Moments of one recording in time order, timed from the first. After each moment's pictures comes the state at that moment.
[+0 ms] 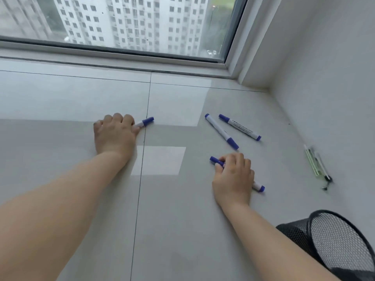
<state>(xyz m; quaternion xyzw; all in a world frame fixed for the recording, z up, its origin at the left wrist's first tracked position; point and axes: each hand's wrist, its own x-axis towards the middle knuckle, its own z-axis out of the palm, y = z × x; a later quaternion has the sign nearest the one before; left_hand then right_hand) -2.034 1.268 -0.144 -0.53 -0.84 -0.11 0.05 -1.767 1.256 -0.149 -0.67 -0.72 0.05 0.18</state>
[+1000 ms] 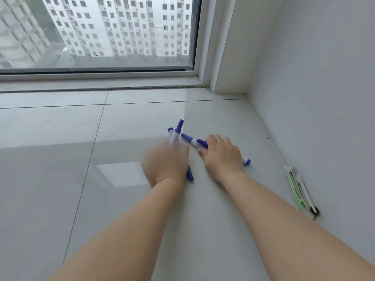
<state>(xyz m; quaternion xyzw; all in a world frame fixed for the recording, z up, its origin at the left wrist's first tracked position) -1.830 1.377 -0.149 -0.39 -0.87 -0.28 -0.10 -1.712 1.424 -0.140 -0.58 -0.81 0.04 0.03</state>
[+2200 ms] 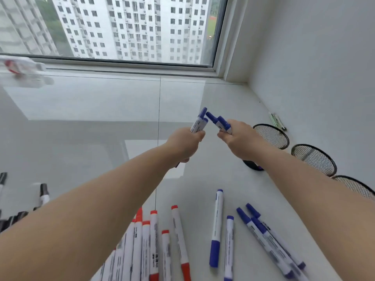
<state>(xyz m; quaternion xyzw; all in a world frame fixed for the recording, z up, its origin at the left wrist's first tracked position) -1.848 1.056 -0.042 -0.46 -0.67 -0.35 -0.47 -1.699 1.103 -0.026 -0.53 -0.80 0.24 0.14</state>
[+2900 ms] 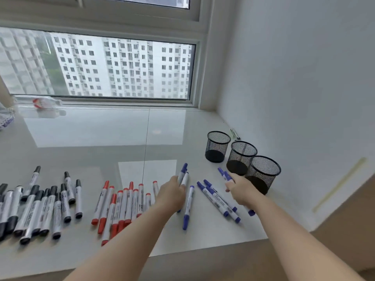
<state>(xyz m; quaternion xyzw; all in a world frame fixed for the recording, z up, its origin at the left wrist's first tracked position) -1.757 0.892 -0.085 -0.52 -0.75 -0.28 -0.30 -1.566 0.936 -0.051 -0.63 -0.67 0.35 0.18</state>
